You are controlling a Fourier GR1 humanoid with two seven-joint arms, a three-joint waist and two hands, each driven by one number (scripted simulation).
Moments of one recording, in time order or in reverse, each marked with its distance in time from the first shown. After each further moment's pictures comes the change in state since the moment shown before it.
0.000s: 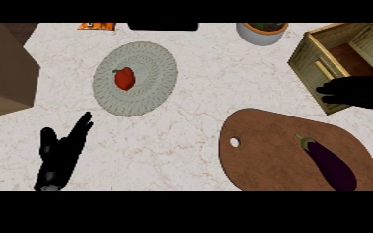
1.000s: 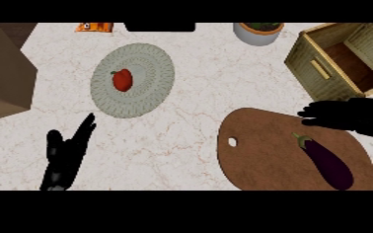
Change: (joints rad) left arm 0.006 -0.041 0.007 0.015 -0.045 -0.001 -0.014; right arm 0.020 0.128 0.213 0.240 0.245 -0.238 -0.210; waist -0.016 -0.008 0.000
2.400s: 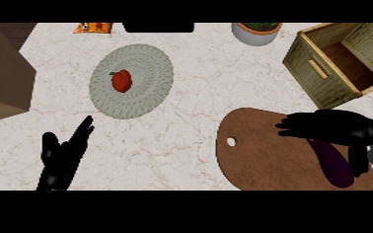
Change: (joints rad) left arm 0.027 -0.020 0.044 -0.024 -0.017 -0.052 0.022; right arm -0.007 0.202 0.065 0.151 0.232 -0.049 -0.001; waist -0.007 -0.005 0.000
